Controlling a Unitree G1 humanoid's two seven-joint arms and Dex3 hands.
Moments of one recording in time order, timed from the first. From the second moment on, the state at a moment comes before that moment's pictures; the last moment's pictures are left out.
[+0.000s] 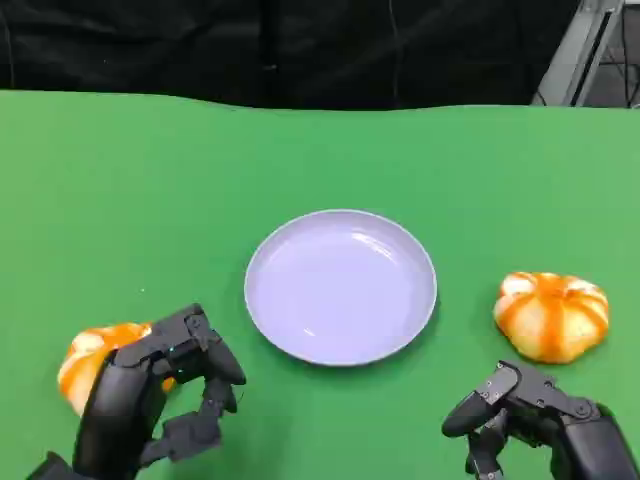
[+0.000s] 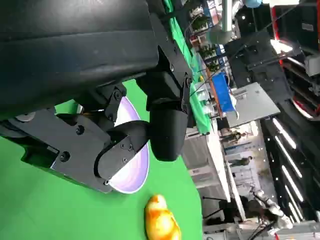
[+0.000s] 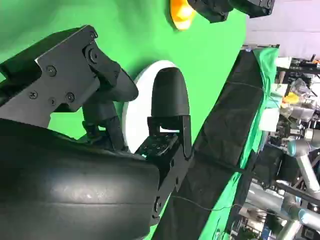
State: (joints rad) left arm 0.14 0.04 -0.03 0.21 -0.07 -0.67 -0.20; right arm 0.48 -0.02 0.20 -0.40 -0.19 -0.17 0.00
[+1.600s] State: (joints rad) left arm 0.09 0.24 -0.09 0.03 0.85 -0.04 0.10; right arm 0.49 -0.01 0.23 -0.40 -0.21 -0.18 -0.01
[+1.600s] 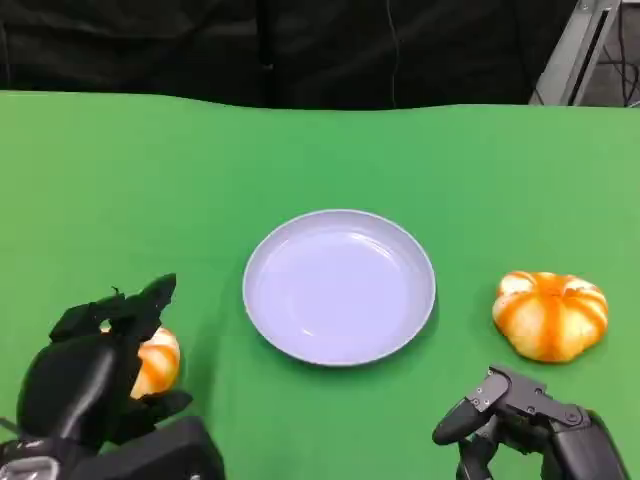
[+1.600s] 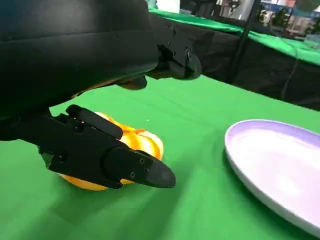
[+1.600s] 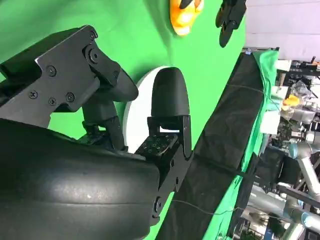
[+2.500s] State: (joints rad) left arm -0.10 0.35 -0.26 0.27 0.80 0.03 0.14; right arm 0.47 0.00 0.25 -0.40 -0.20 -0.16 -0.02
